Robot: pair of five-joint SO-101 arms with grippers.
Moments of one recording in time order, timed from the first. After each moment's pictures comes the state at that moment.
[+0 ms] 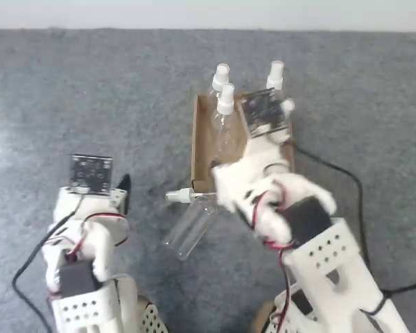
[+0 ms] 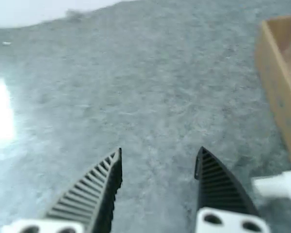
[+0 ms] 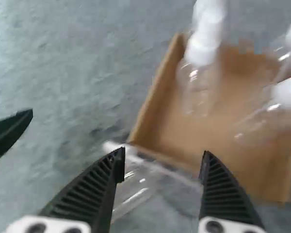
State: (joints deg) left arm -19.6 -88.8 76.1 60.5 -12.8; right arm -37.7 -46.3 33.9 65.4 -17.5
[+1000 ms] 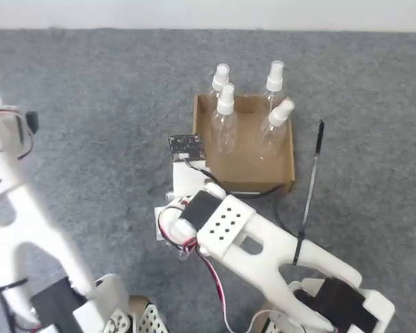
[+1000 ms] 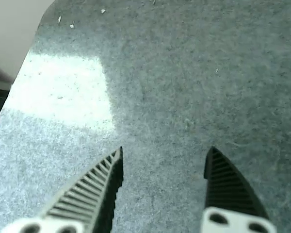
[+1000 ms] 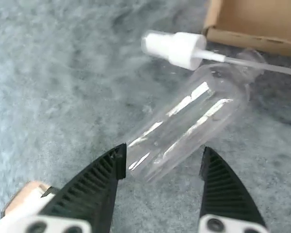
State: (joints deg) left arm -37.7 -16.5 5.7 69.8 -17.6; right arm -57.8 -14.1 28.2 66.5 -46.6
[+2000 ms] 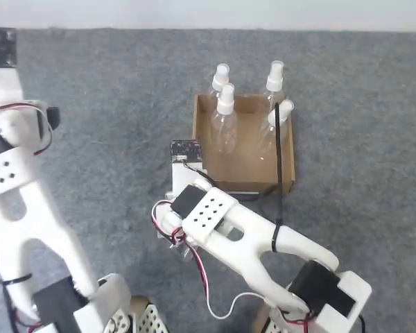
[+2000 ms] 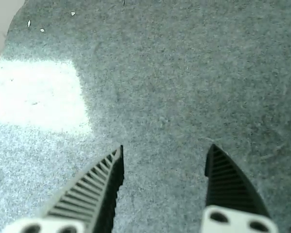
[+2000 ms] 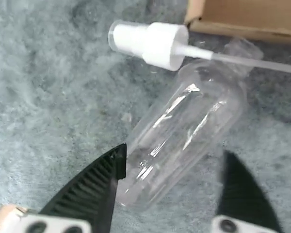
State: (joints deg) left arm -33.2 -16.5 5.6 71.9 -15.5; right arm -56.8 -3.4 26.3 64.5 -49.8
